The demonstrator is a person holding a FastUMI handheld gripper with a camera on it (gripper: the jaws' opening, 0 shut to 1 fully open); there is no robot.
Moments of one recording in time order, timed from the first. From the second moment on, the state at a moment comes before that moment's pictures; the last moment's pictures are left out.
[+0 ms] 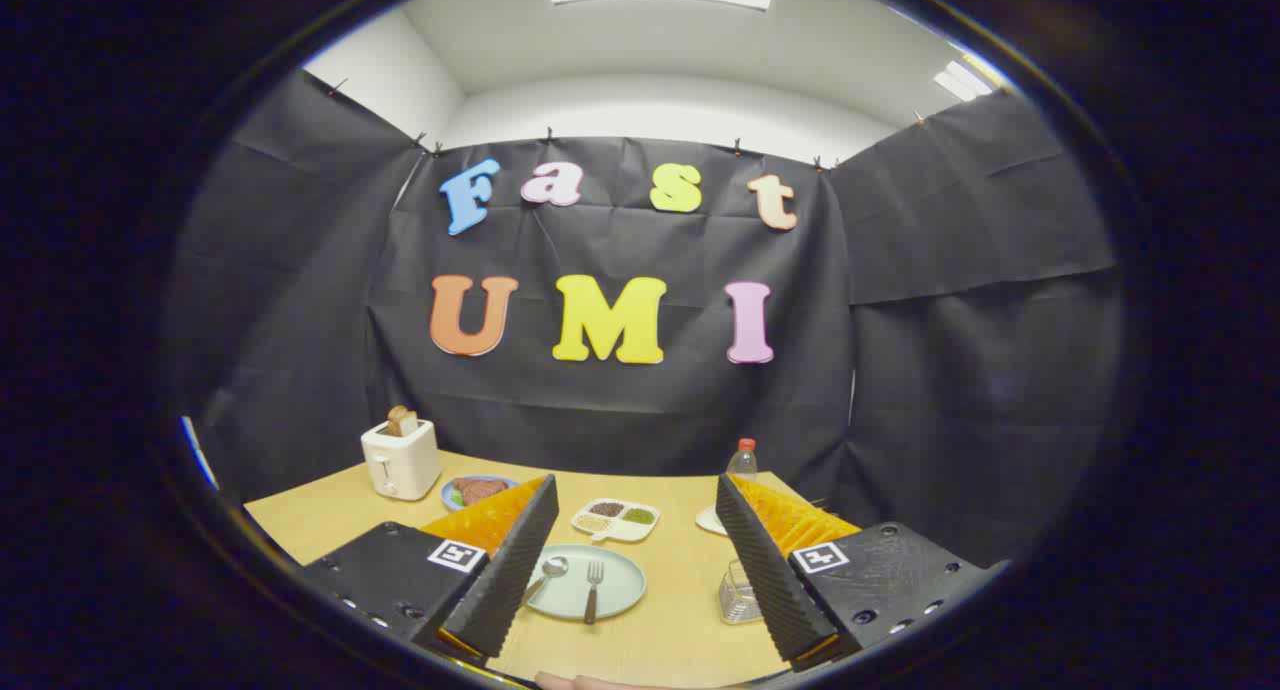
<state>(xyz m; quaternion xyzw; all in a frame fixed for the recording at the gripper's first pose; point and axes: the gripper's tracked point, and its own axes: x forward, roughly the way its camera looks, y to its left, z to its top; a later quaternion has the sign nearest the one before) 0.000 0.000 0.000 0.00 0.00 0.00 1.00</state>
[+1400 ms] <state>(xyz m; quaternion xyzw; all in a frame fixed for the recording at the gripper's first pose) 0.108 0.037 -0.101 0.00 0.17 0.02 0.99</state>
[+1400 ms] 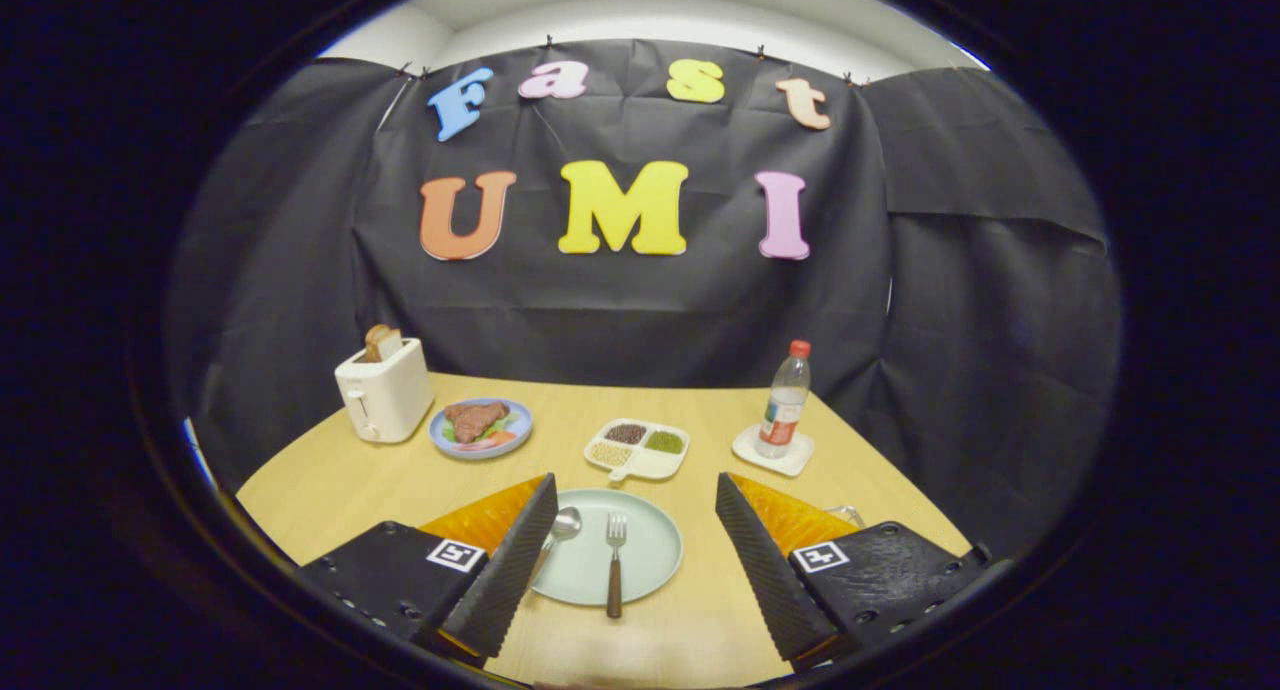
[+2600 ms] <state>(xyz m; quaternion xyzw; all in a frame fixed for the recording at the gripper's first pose) 0.171 0.063 -0.289 0.03 0.45 0.04 0.89</state>
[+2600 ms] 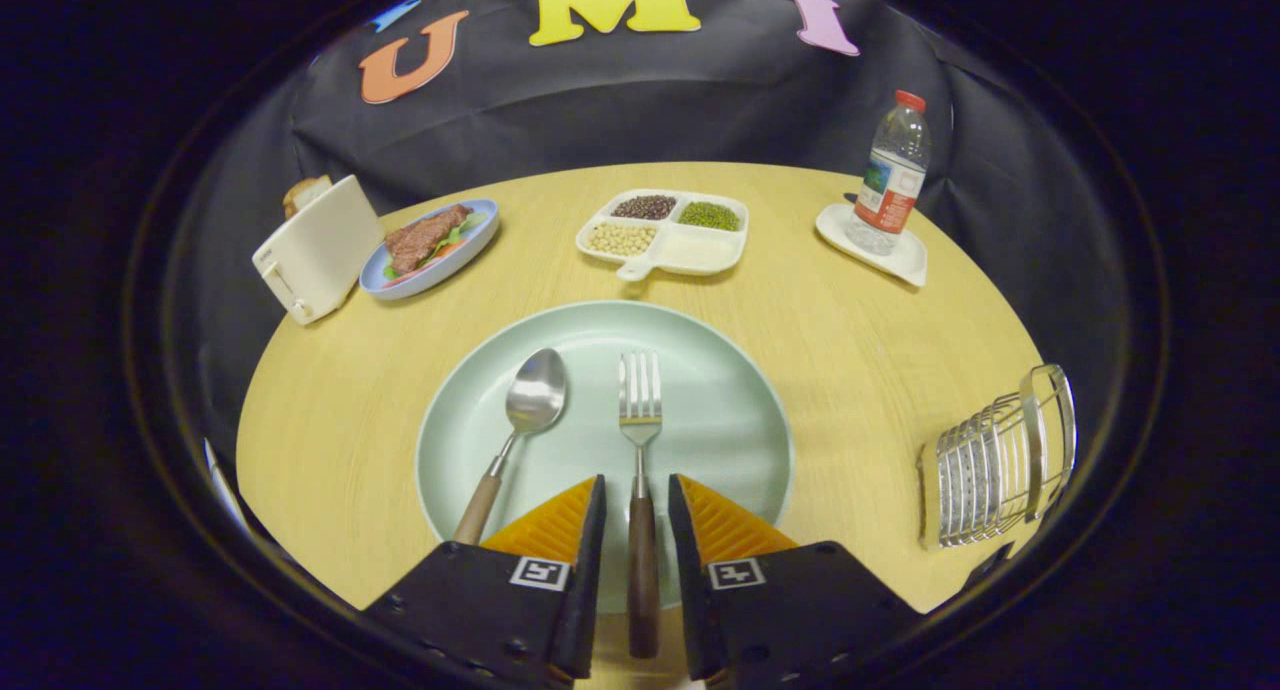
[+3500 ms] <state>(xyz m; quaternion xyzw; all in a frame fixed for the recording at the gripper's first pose) 0.151 0.037 -0.225 0.03 0.40 0.04 0.92</state>
